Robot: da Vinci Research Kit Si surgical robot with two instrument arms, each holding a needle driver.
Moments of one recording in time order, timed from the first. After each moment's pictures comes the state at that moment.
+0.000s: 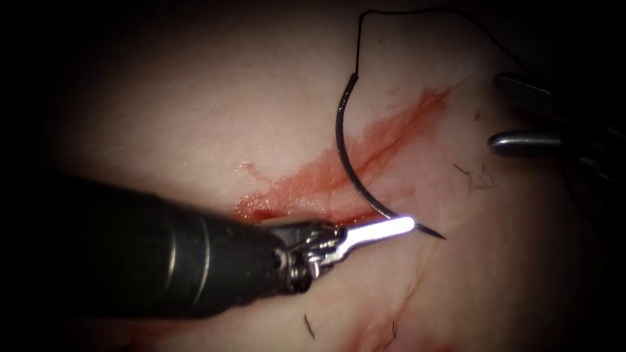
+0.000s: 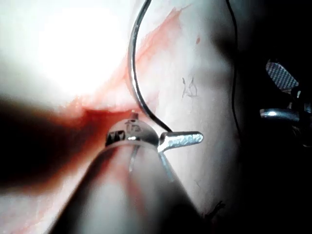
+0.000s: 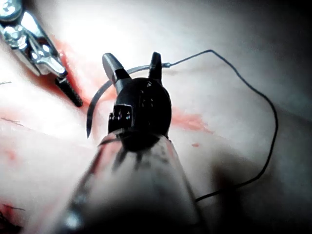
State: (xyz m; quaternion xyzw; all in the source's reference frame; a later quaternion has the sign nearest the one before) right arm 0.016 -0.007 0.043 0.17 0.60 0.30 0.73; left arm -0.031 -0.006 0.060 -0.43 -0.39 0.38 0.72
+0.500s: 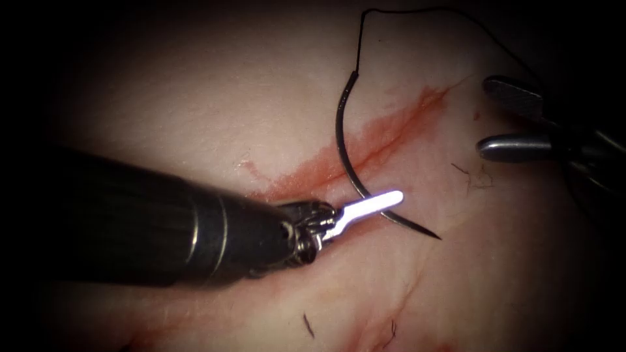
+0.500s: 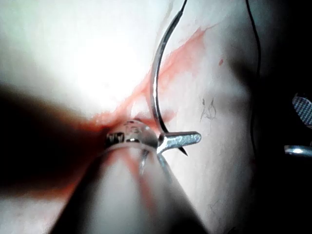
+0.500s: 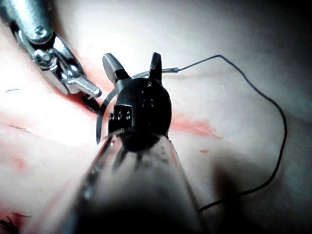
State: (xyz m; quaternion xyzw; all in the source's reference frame) right arm 0.017 -0.007 0.042 0.17 0.60 0.30 0.72; left arm -0.030 -0.006 0.064 -0.42 -0.38 0.36 0.74
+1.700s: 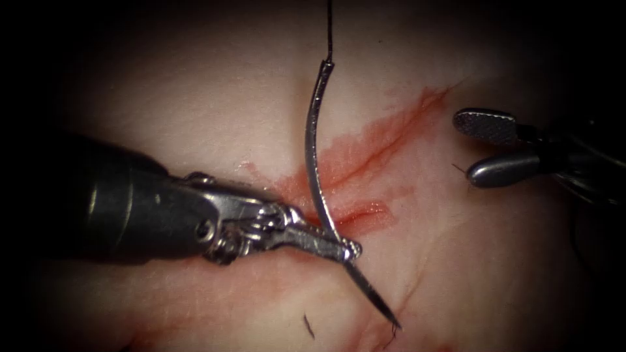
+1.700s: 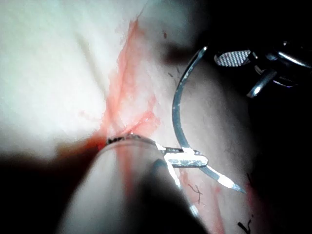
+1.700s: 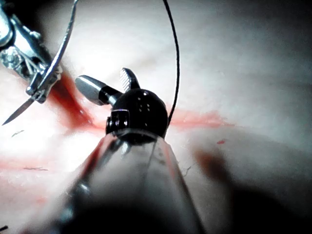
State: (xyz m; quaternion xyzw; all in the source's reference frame) right arm 0.019 -0.009 0.044 0.40 0.61 0.30 0.62; left arm -0.027 -0.006 0.059 -0.56 -0.67 0.34 0.35
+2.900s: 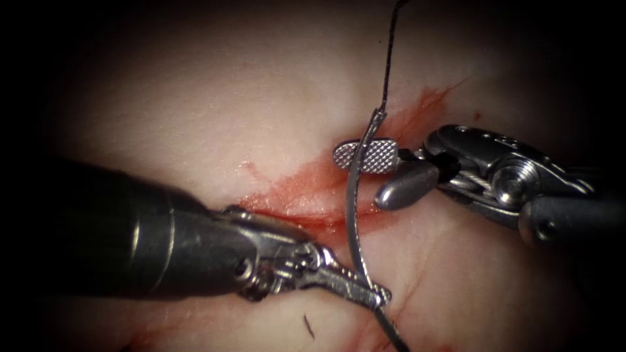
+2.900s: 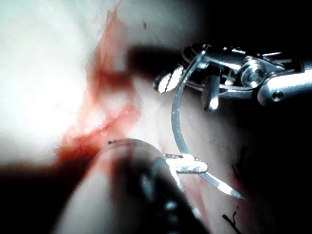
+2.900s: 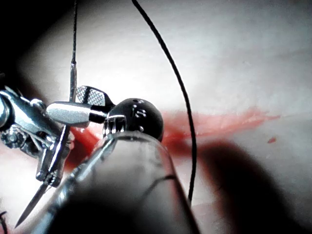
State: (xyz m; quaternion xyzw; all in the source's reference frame) right arm 0.028 -0.011 0.047 0.55 0.67 0.25 0.43; left arm -0.029 -0.008 0.058 -0.52 -0.70 0.34 0.35
